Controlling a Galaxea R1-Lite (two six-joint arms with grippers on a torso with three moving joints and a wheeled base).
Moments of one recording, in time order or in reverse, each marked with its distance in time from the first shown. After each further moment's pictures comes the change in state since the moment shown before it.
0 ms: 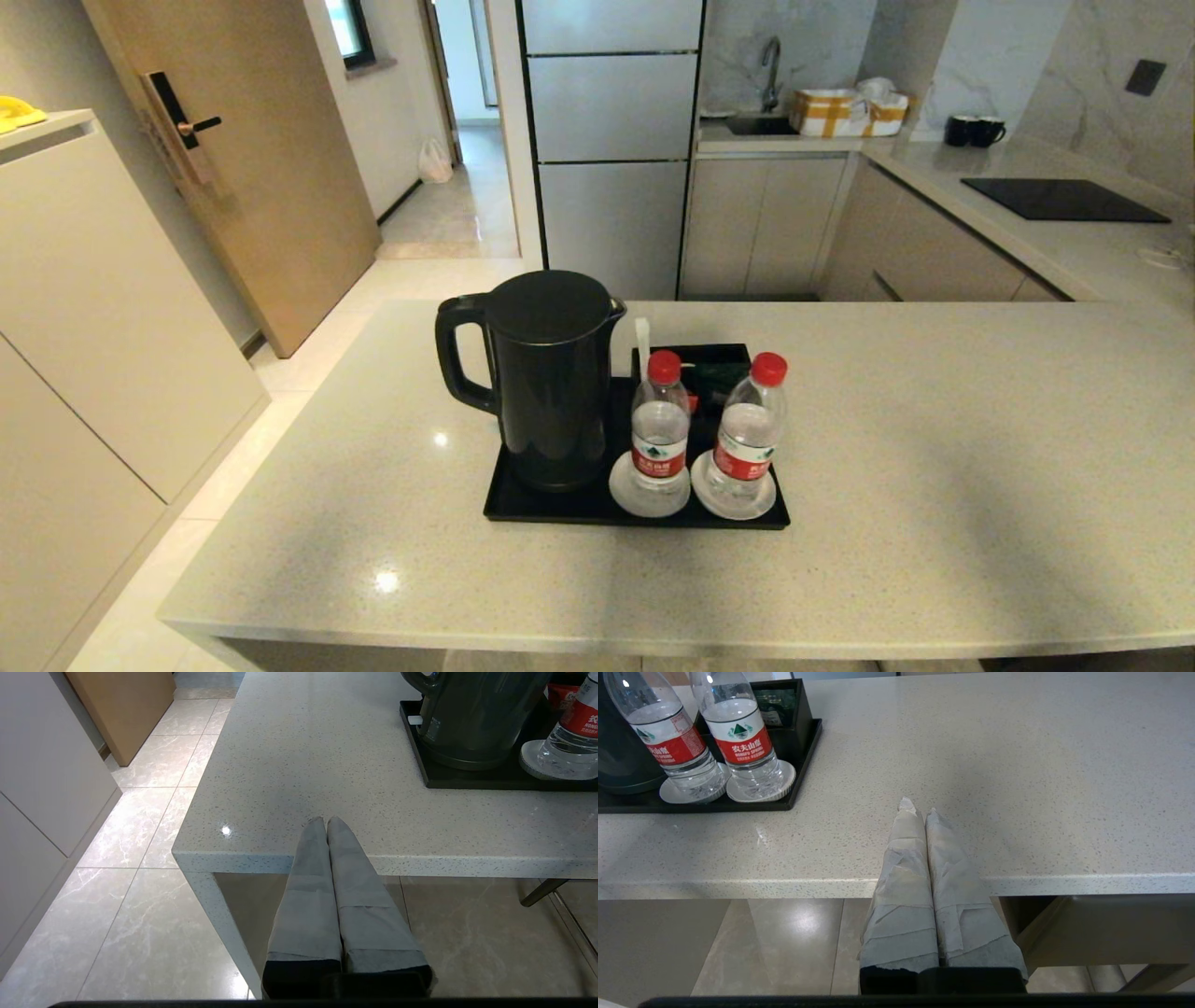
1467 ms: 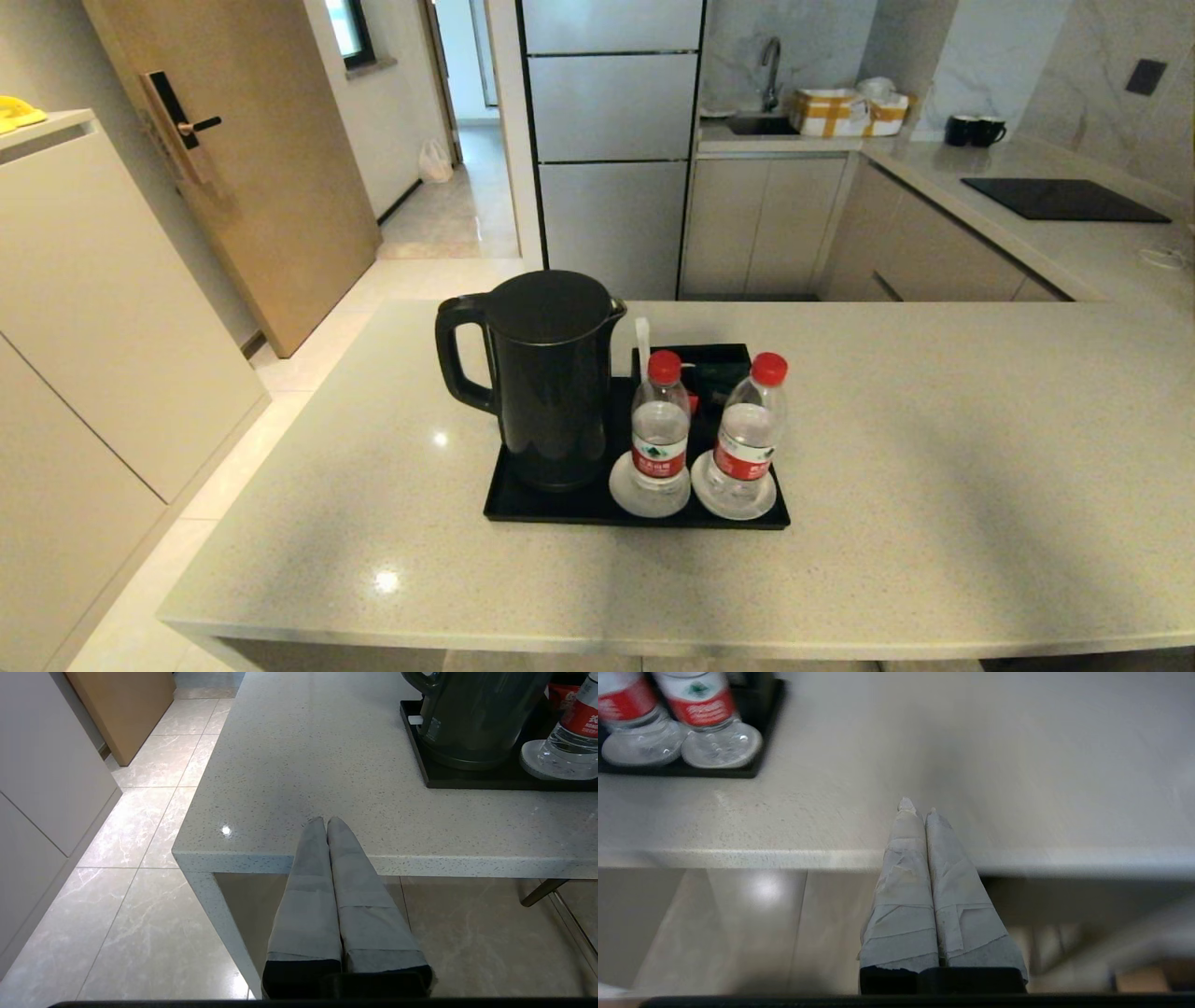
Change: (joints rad) left arm -0.001 0.000 0.000 0.000 -0.001 0.000; right arm 0.000 0.024 -0.099 0.155 -0.045 -0.114
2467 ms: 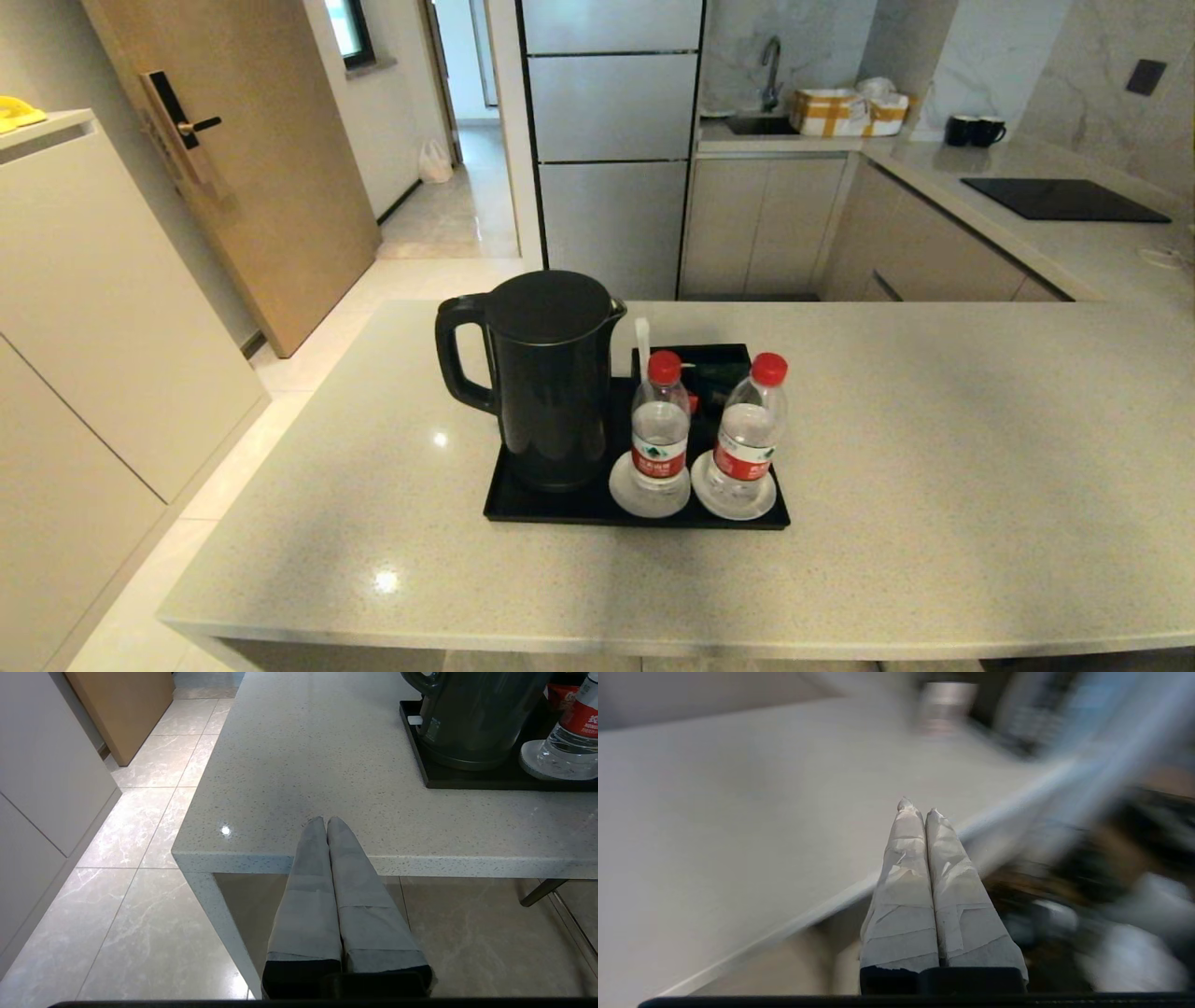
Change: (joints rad) left arm 0.000 0.000 0.000 0.000 0.000 0.000; right arm -0.077 0.292 -0.596 0.250 -0.559 -0.015
